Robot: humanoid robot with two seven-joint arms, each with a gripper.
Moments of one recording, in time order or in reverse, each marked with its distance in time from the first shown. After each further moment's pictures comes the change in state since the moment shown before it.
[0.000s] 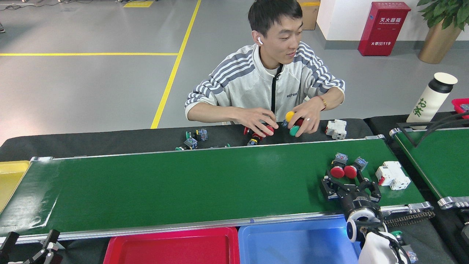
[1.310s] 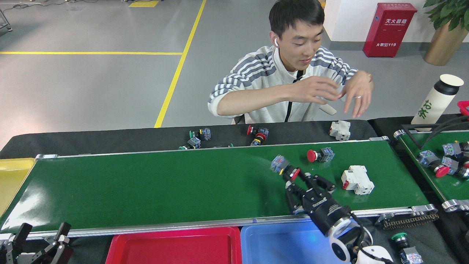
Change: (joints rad) left arm -0.024 0.000 -0.032 0.000 -0.002 0.009 -0.002; right arm 0.266 -0.007 0.232 -0.477 -0.046 -0.528 -0.011
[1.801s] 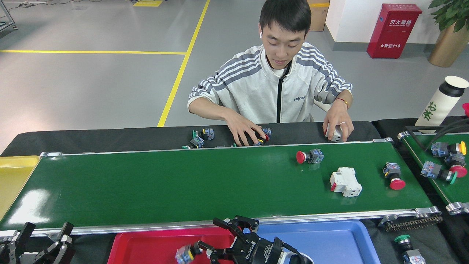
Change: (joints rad) left arm 0.000 0.000 -0.004 0.000 0.000 -0.003 -0.002; right arm 0.002 0.074 0.232 -0.001 0.006 -0.120 -0.002
